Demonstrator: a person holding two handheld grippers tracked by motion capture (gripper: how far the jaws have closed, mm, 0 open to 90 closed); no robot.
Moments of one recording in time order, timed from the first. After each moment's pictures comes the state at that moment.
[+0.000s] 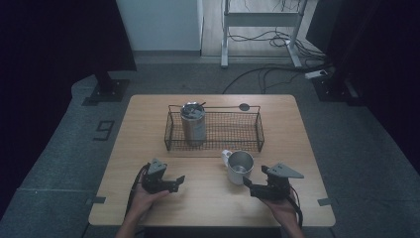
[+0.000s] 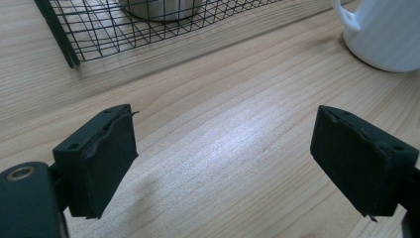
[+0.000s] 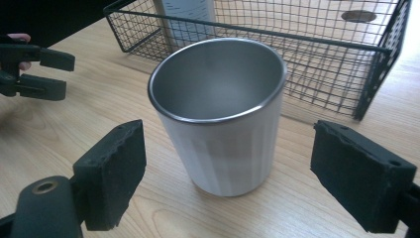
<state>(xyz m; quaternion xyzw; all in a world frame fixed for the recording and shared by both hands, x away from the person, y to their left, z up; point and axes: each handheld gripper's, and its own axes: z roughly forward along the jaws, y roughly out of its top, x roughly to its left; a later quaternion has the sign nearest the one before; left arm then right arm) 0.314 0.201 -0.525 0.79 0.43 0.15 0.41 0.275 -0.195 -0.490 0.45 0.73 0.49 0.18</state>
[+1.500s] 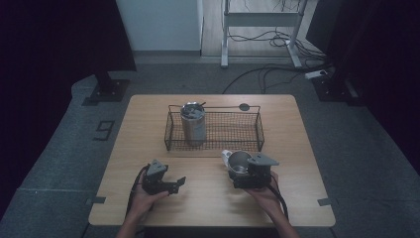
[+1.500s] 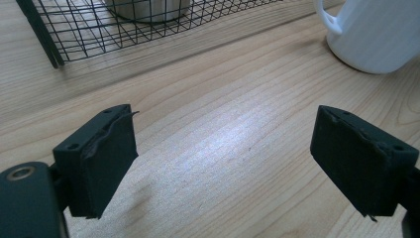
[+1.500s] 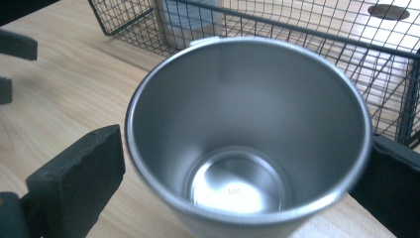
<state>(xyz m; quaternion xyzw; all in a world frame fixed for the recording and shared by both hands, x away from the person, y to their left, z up) 0.310 0.201 -0.525 0.79 0.42 0.14 0.42 0.318 -0.152 -0.504 0.44 0.76 0.44 0.20</state>
